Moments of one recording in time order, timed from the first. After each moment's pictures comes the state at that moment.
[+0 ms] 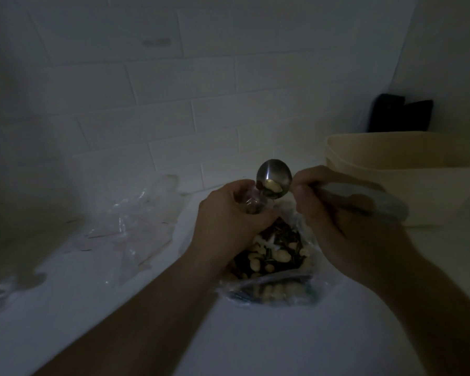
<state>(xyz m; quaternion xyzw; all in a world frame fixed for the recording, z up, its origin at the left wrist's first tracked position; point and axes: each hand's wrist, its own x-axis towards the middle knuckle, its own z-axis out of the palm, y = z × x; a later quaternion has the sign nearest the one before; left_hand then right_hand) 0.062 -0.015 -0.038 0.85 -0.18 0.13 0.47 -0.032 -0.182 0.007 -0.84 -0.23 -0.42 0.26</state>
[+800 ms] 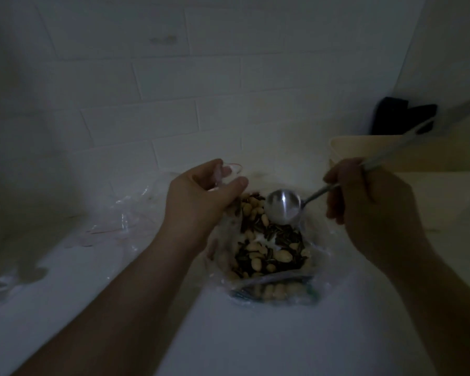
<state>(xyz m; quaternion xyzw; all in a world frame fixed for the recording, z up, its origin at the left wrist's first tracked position) 0.074 0.017 -0.020 0.70 -0.09 0.09 0.70 -0.014 -0.206 -0.005 -0.82 -0.03 -0.38 0.42</state>
